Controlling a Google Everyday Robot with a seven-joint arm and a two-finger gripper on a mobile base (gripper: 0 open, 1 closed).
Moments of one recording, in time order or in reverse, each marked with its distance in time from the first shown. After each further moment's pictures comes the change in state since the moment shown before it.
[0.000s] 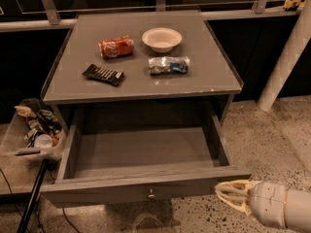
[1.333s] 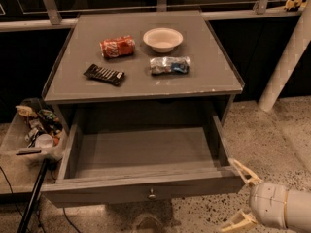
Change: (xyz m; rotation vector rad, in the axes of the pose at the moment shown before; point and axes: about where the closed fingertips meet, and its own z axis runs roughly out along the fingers) arm 0.000 0.000 0.000 0.000 0.000 0.000
